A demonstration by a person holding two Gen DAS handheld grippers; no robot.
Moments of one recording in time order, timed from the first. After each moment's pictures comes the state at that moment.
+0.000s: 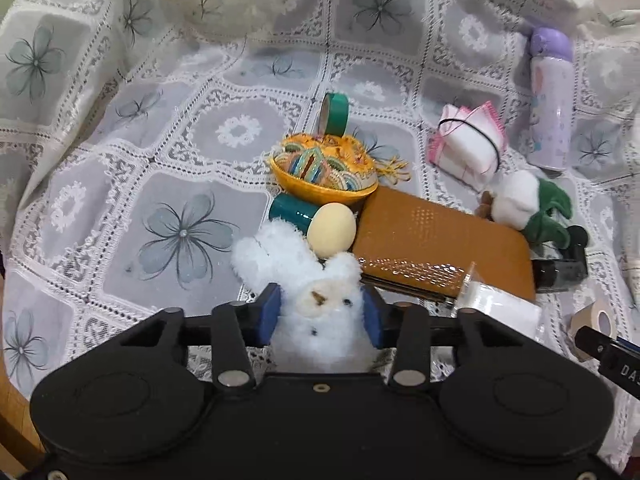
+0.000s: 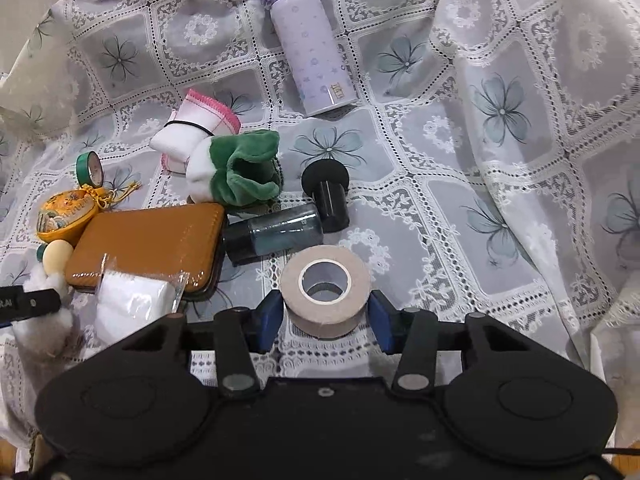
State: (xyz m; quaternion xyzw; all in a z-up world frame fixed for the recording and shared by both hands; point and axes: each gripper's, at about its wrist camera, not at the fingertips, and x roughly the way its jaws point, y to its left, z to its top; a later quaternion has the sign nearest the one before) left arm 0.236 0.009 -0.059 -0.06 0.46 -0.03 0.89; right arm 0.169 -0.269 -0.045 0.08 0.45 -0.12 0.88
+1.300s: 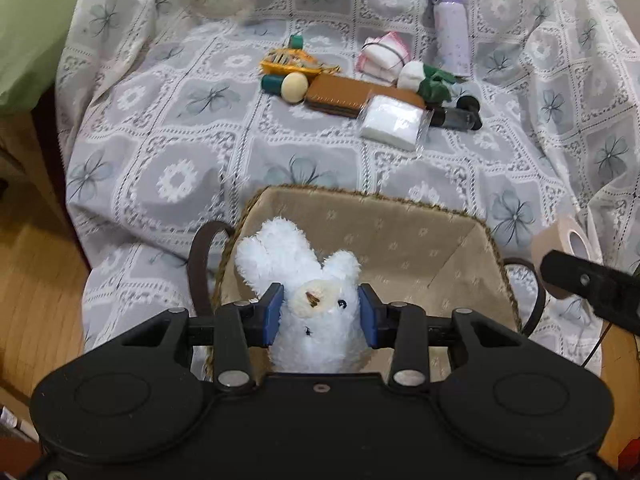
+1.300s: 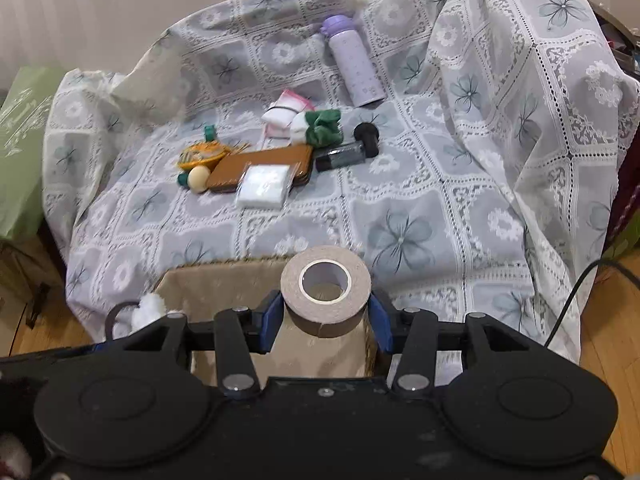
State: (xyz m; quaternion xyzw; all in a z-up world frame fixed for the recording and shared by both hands) left arm 0.034 -0.003 -0.036 -0.03 0.46 -0.07 0.88; right arm -0.039 -0.210 0.029 0.11 0.42 -0.05 0.90
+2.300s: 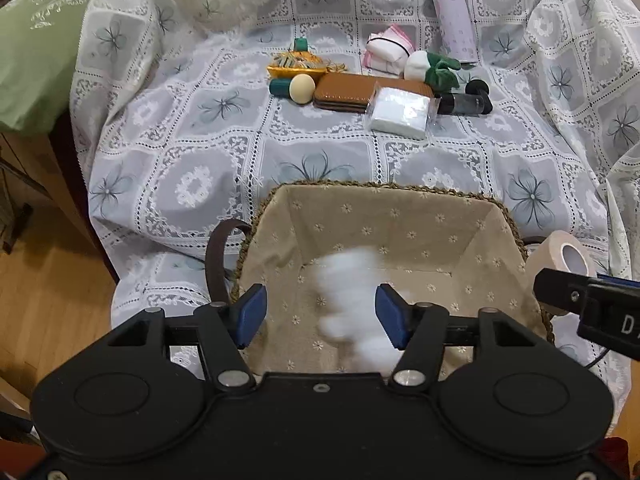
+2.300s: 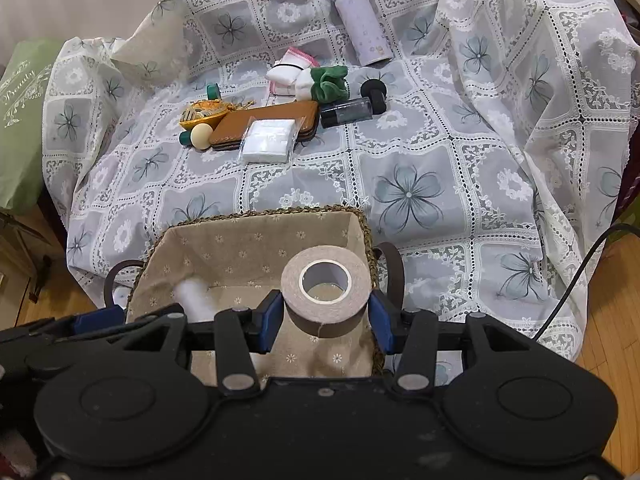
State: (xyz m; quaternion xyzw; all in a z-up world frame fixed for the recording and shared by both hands) left arm 0.021 -0.012 -0.037 0.02 0.45 -0.05 0.89; right arm -0.040 -0.209 0.014 0.11 0.47 -0.03 0.88
